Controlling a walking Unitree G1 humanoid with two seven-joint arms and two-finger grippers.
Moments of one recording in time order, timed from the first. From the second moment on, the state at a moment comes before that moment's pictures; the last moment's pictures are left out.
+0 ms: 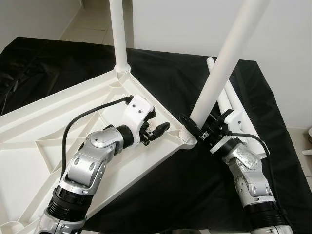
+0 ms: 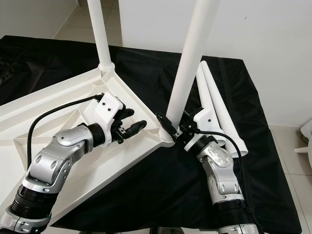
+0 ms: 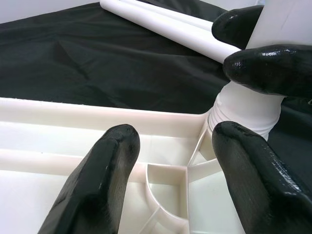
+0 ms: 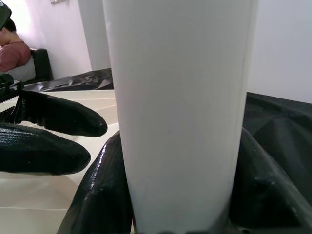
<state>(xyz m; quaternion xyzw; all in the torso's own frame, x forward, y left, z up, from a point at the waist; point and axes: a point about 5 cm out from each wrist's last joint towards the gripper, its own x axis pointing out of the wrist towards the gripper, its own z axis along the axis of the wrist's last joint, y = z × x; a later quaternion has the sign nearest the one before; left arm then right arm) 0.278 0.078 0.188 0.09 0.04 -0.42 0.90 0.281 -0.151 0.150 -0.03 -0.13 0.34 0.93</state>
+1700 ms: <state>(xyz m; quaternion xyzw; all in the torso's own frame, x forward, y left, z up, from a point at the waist) 0.274 0.074 0.192 0.08 0.04 -0.43 0.90 0.305 -0.118 0.146 0.01 -0.09 0.02 1.00</state>
